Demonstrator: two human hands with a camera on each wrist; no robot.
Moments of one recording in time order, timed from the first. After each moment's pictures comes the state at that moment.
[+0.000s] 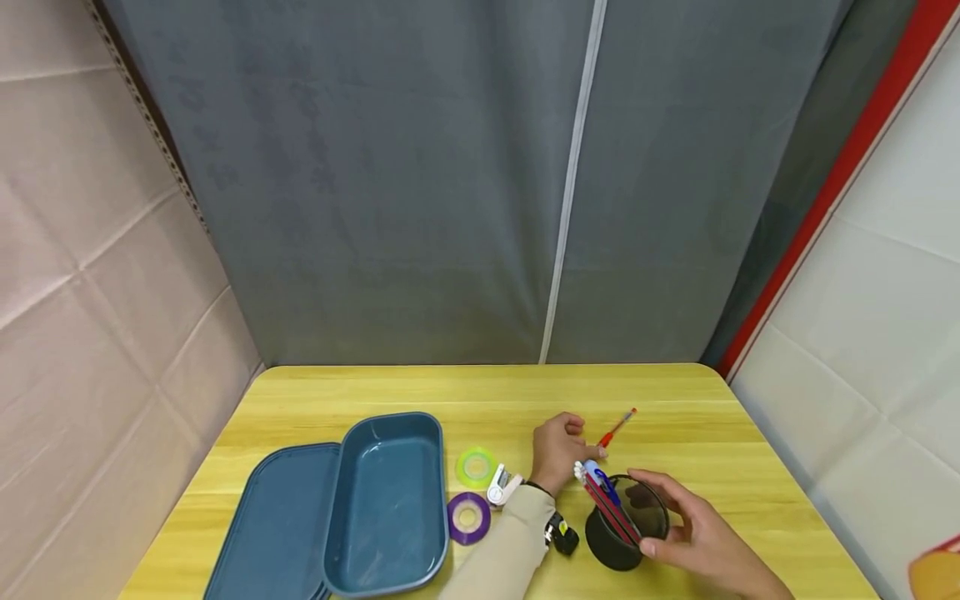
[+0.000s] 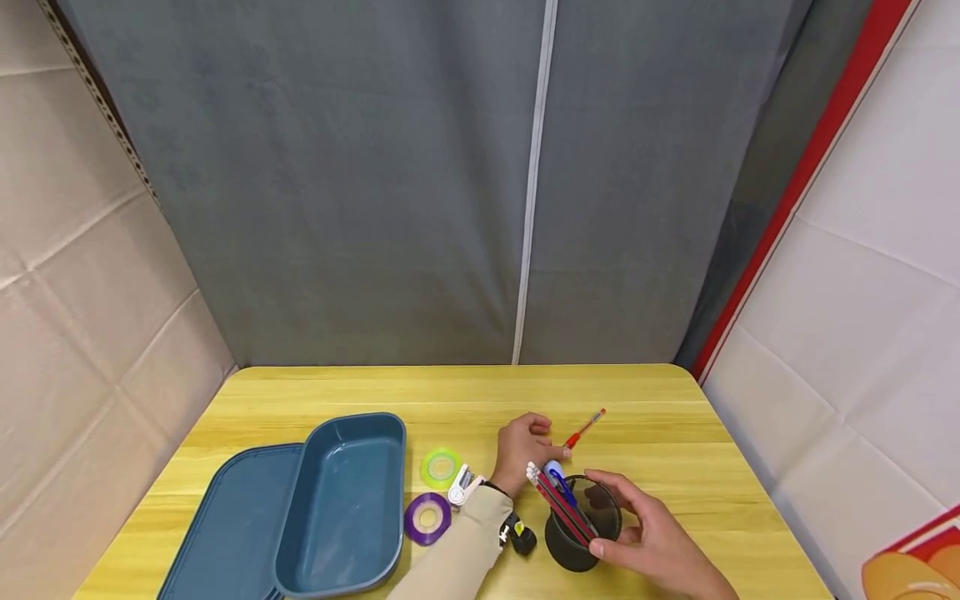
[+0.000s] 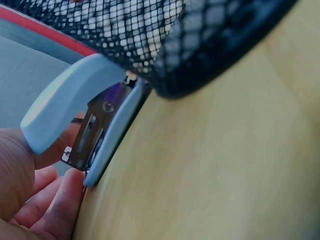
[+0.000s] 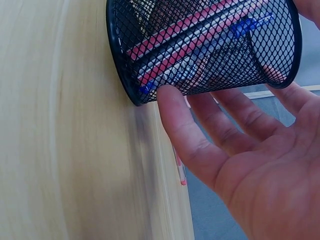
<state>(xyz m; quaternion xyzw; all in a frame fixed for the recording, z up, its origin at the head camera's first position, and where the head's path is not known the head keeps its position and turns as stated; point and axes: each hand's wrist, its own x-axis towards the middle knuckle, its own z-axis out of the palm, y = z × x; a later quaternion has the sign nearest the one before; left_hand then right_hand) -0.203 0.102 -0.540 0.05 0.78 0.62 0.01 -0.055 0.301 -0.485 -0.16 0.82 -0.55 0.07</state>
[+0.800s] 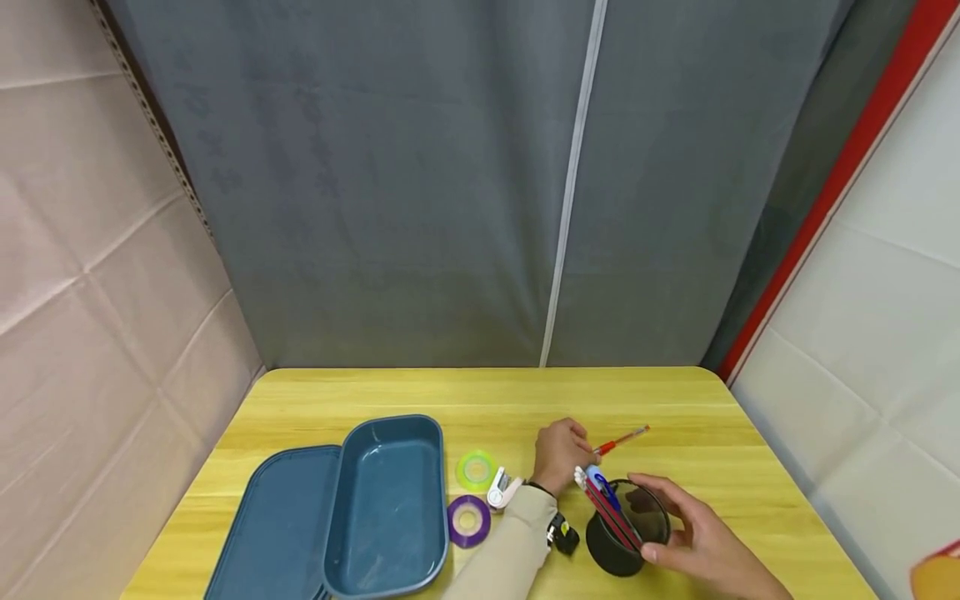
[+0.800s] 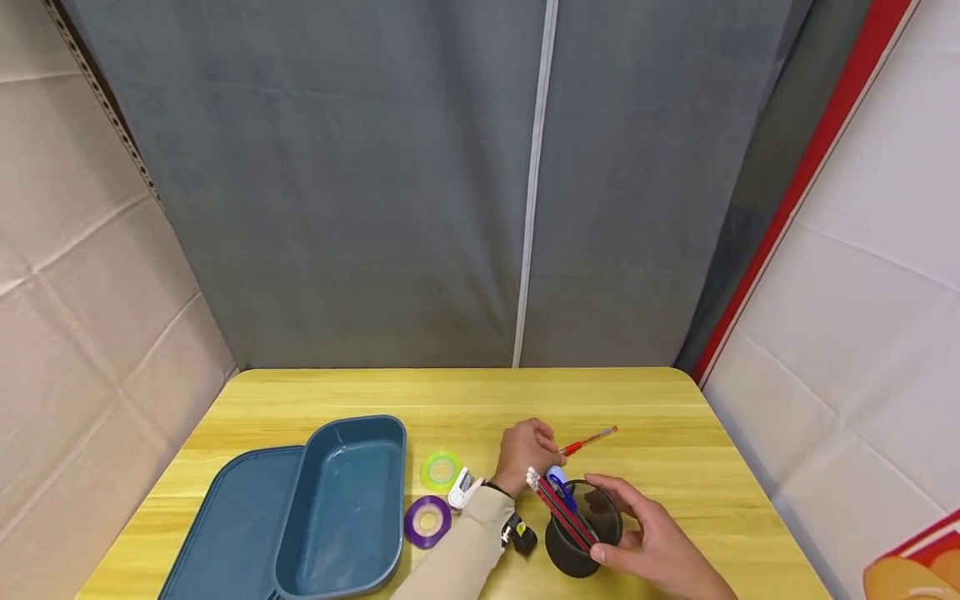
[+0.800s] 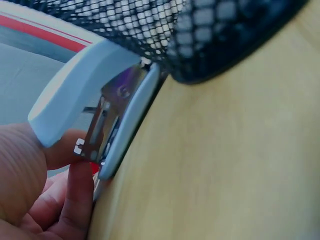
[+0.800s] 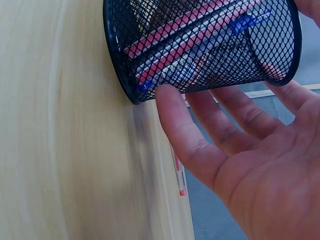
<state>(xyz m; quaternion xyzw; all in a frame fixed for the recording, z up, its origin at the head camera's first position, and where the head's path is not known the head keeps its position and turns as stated) -0.203 0.103 -0.538 0.09 0.83 0.55 0.02 -0.055 0.303 -0.489 -0.12 0.82 -0.55 0.11</state>
